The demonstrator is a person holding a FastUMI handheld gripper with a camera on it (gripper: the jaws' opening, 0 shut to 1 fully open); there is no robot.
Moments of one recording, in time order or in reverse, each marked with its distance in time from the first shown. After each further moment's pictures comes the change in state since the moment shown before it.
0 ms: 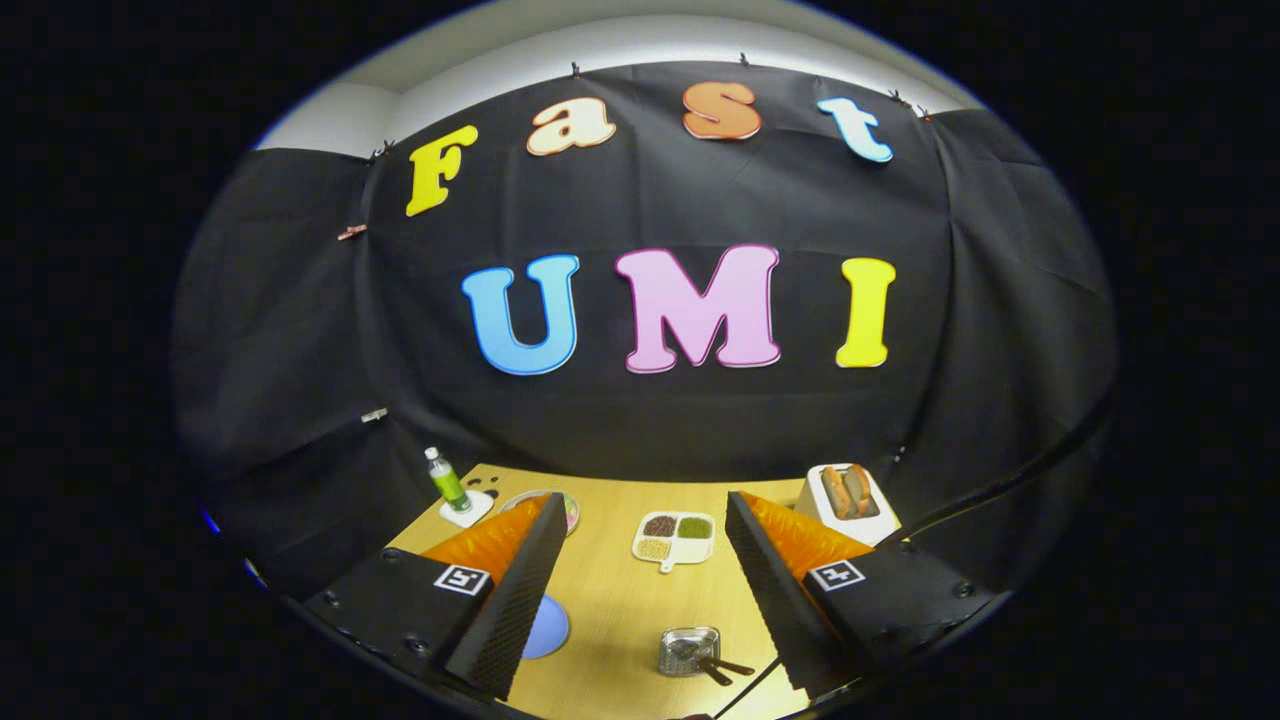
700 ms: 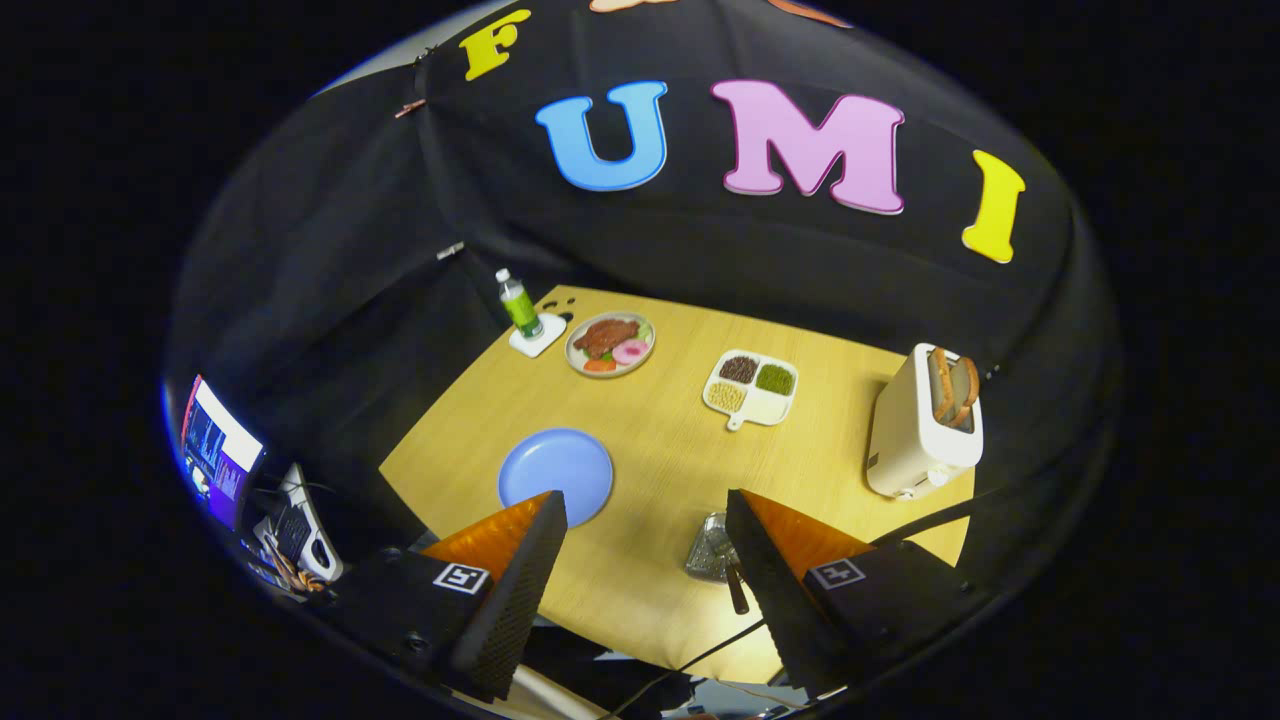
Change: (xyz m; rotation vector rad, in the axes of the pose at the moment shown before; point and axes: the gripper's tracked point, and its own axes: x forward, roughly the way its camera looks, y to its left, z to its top) arm -0.004 0.032 -0.112 -0.058 0.539 0.313
